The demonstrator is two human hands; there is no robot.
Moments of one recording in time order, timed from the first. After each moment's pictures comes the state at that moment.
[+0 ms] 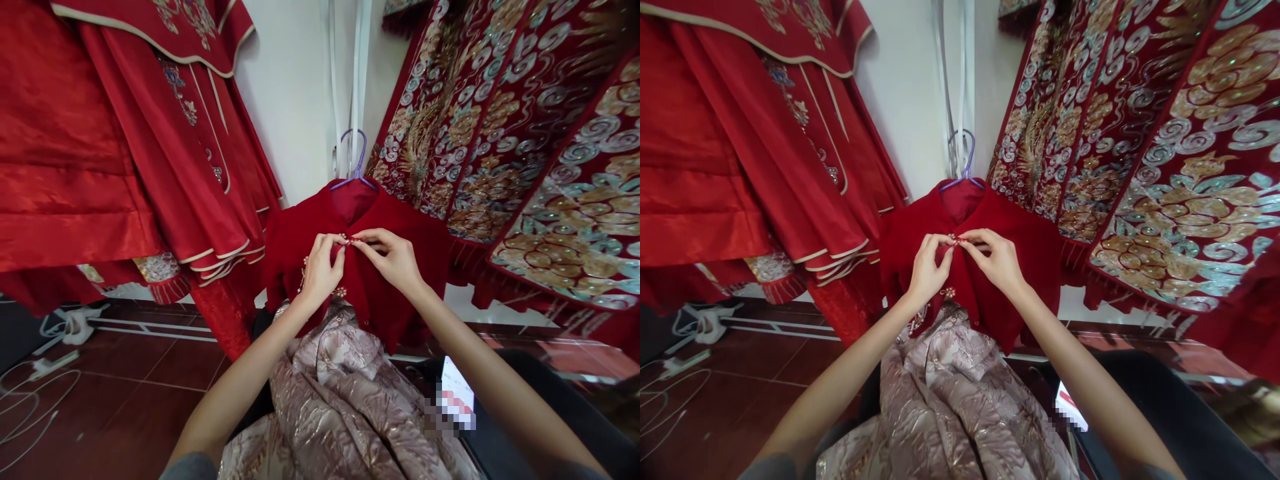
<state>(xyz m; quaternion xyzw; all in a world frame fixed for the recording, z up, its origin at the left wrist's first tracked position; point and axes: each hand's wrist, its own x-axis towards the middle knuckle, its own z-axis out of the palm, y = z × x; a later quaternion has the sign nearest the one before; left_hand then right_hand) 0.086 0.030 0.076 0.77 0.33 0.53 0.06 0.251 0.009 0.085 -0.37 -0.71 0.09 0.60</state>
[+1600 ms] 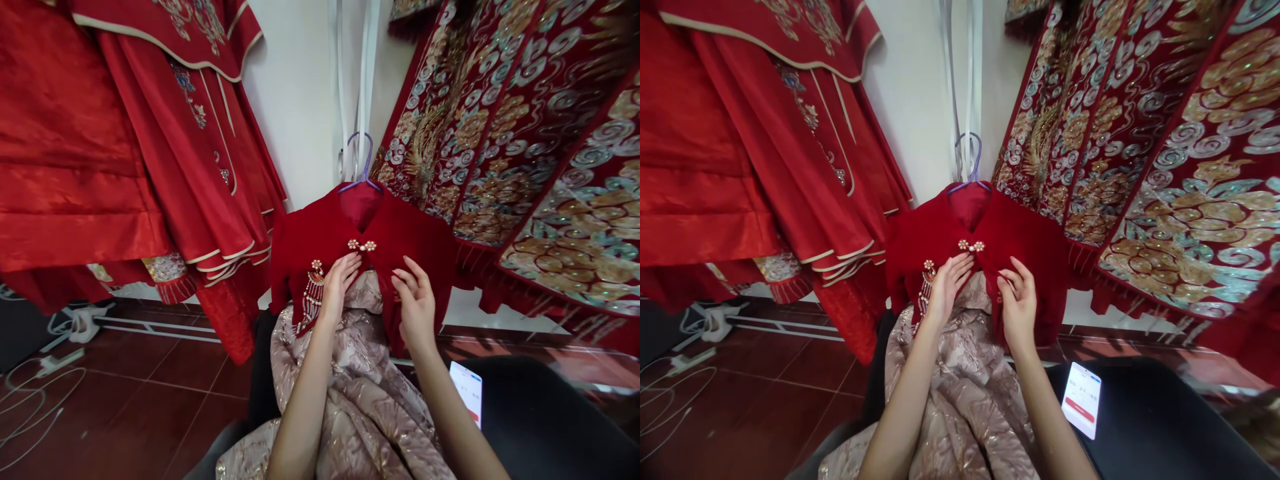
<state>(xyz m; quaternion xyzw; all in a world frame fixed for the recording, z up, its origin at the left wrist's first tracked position) 0.113 0.018 0.030 0.45 0.20 0.60 0.63 0.237 -0.026 0.006 -0.42 -0.43 0.22 0.77</state>
